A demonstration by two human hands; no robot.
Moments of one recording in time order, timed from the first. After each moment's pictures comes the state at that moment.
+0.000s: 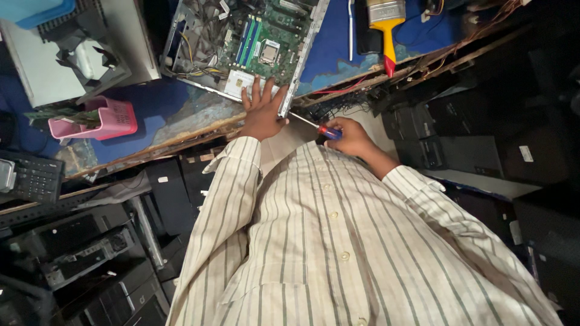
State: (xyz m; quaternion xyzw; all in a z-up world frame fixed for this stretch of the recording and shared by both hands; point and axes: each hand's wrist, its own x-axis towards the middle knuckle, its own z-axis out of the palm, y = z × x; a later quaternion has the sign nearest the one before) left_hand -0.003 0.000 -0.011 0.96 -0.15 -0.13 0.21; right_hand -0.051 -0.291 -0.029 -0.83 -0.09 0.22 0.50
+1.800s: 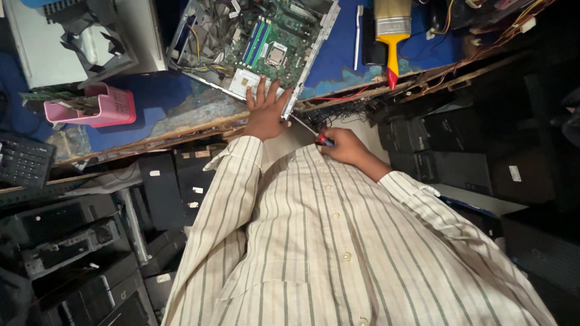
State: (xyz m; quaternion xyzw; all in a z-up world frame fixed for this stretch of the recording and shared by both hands) left_hand -0.005 -0.002 -0.017 0.96 -0.14 -0.11 0.21; right_hand -0.048 -0.286 -0.044 -0.87 -0.18 0.26 0.37
